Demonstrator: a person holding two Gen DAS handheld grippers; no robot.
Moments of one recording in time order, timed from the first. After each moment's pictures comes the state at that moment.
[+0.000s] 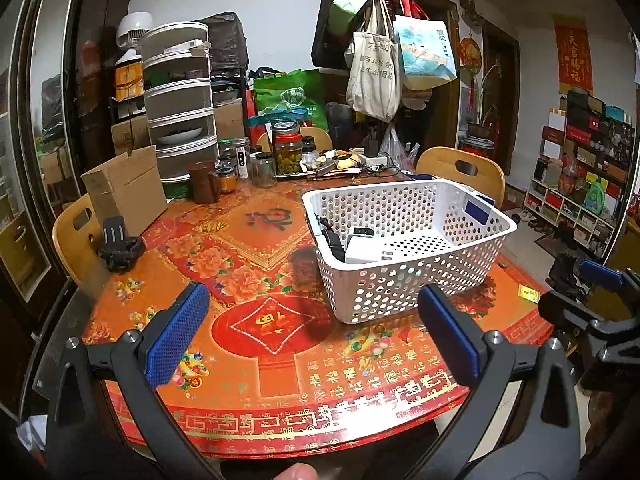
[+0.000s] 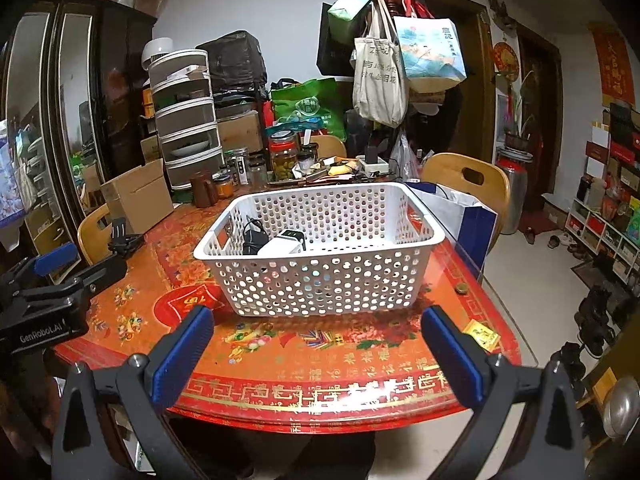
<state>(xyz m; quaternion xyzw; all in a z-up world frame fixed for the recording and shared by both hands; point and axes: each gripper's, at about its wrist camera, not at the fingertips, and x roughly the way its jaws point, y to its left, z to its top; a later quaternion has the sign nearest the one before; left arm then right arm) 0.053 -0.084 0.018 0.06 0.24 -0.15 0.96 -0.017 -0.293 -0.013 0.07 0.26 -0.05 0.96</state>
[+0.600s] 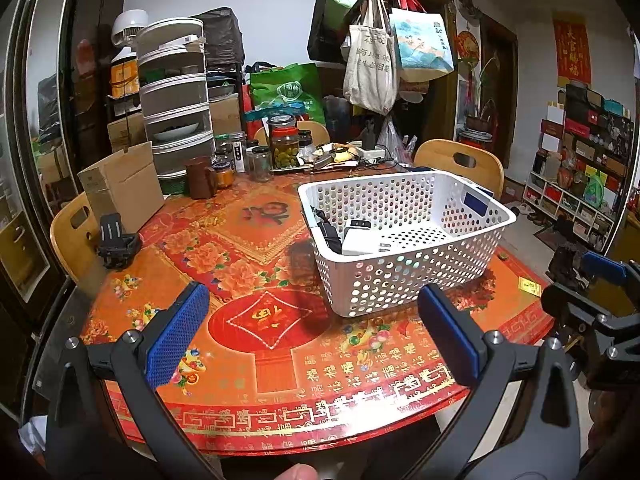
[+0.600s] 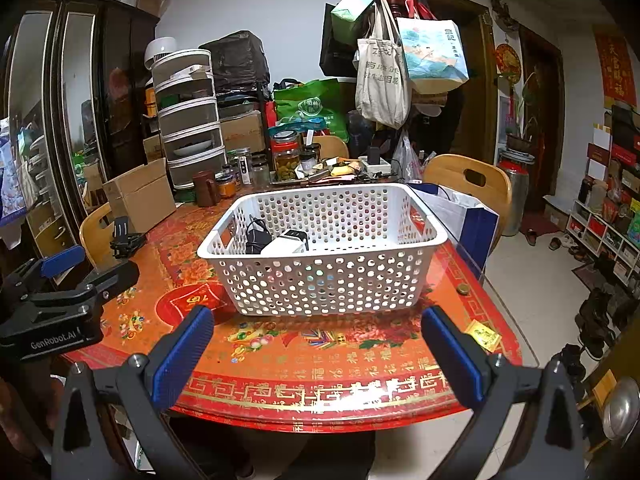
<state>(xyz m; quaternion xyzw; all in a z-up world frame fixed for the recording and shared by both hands) 0.053 -0.091 0.011 0.06 0.25 -0.15 0.95 -0.018 -0.293 -0.011 0.07 0.26 -0.05 0.96</state>
